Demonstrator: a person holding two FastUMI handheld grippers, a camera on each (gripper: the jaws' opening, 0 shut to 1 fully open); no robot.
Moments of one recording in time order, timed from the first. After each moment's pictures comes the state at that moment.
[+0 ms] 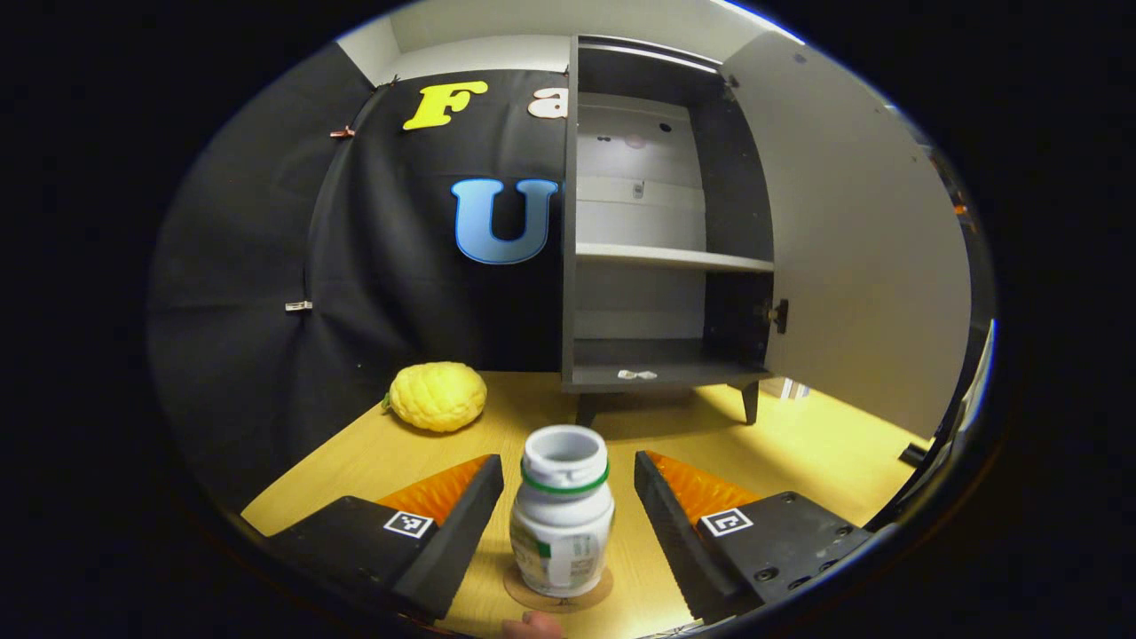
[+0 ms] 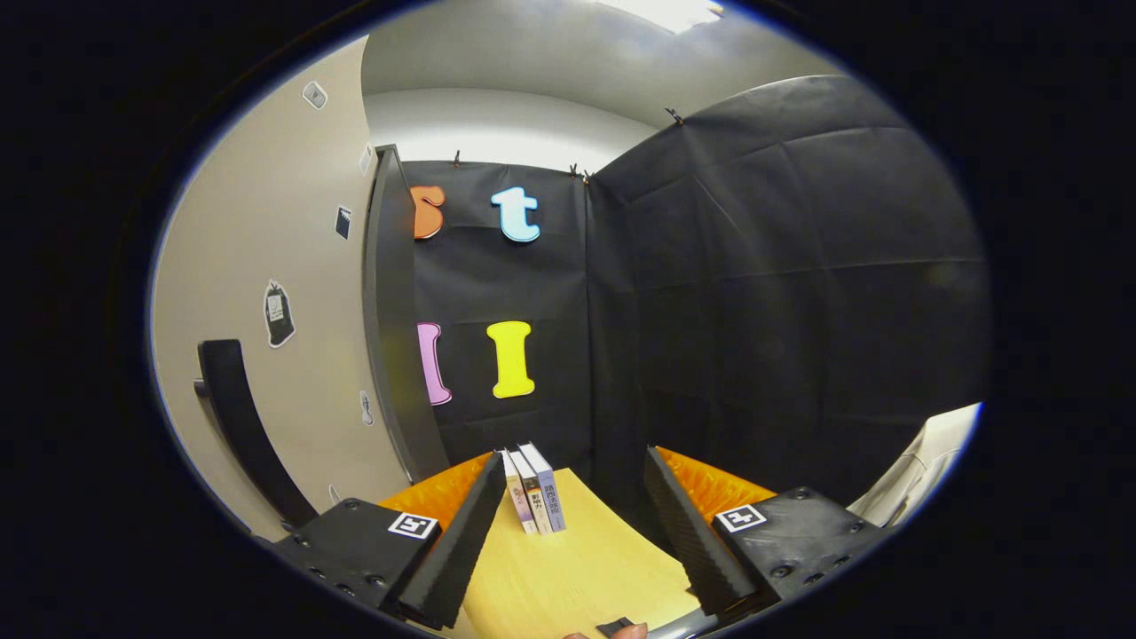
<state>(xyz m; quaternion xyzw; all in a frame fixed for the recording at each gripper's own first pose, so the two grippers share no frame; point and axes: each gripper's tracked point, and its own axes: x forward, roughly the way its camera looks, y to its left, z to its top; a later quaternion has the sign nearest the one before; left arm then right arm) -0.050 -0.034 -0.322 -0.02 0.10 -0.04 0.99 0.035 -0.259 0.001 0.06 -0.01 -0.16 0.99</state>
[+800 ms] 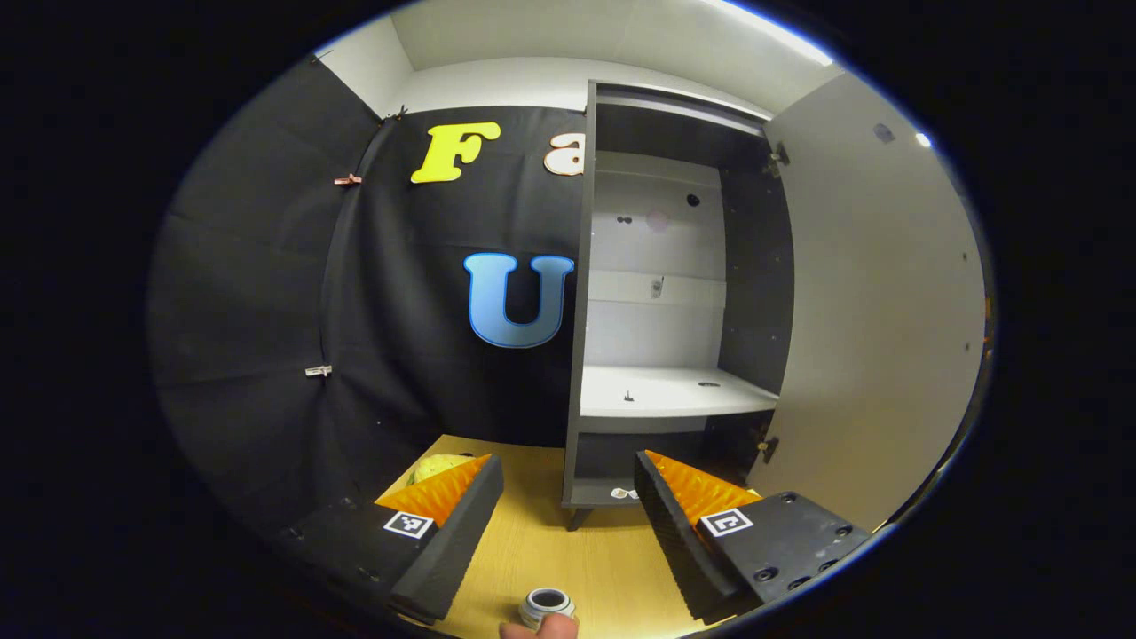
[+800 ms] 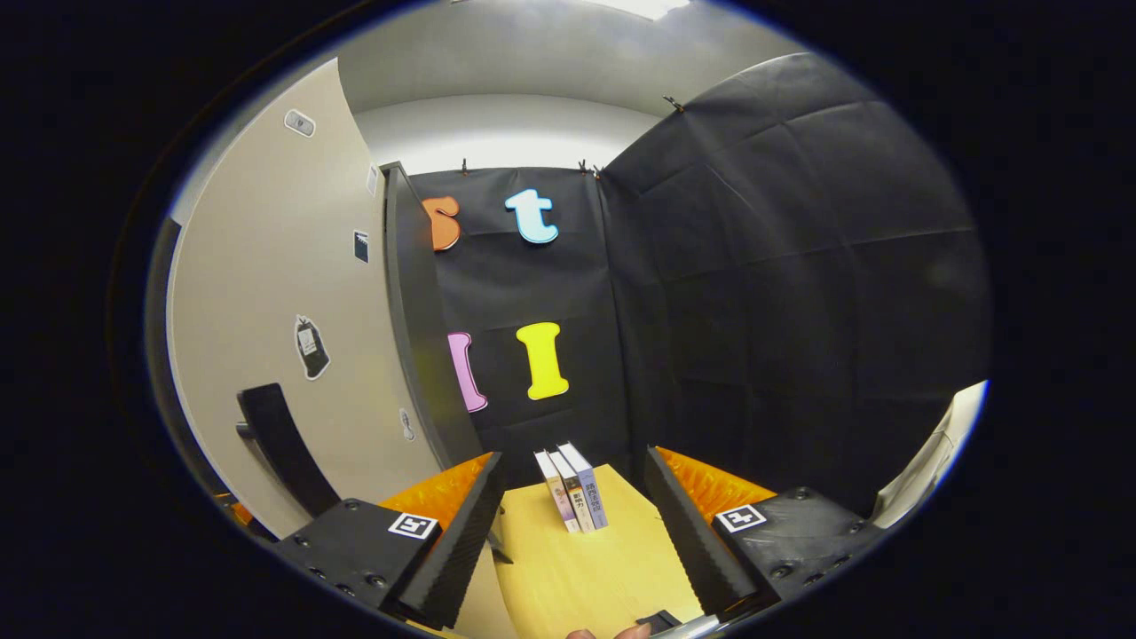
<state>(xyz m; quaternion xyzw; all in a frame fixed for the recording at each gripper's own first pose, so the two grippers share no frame) -0.031 -0.033 -0.118 -0.04 0.06 0.00 1.00 0.034 -0.234 0.009 0.10 -0.01 -0.11 0.99</state>
